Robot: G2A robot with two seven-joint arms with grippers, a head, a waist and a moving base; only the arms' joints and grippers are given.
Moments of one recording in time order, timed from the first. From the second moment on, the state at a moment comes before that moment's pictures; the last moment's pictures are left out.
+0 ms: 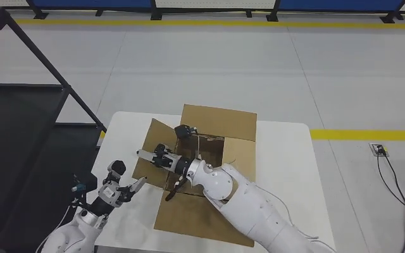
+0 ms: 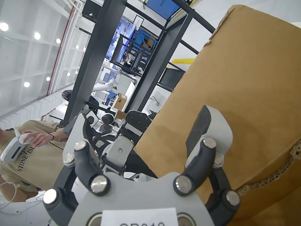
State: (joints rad) left arm 1.48 -1.07 -1.62 -1.74 0.87 -0.52 0.08; right arm -0.53 -1.61 0.66 -0.97 -0.05 -0.40 0.27
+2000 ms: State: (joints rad) left arm 1.47 -1.08 -1.69 -1.81 0.78 -0.46 -0.01; right arm -1.12 -1.38 1.32 -1.57 -0.07 -0.72 0.57
